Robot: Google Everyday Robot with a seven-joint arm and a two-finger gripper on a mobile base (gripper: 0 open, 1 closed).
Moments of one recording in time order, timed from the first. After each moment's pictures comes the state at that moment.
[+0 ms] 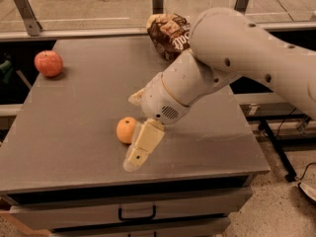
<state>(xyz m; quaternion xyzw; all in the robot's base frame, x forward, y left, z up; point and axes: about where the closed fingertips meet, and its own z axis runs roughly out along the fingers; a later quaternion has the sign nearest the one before) 0.436 0.061 0.861 -0.67 0.65 0.26 0.24</state>
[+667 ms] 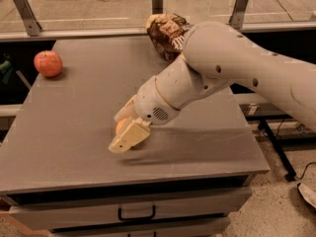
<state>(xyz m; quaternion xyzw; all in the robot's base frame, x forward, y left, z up) 0.450 0.082 0.849 -0.64 0.65 0.29 0.26</state>
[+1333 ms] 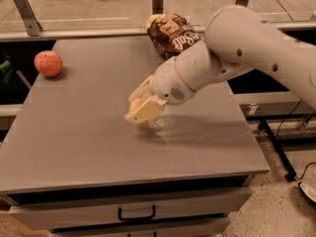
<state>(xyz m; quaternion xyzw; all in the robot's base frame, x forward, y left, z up) 0.501 0.051 0.870 -0.63 0.66 0.26 0.31</state>
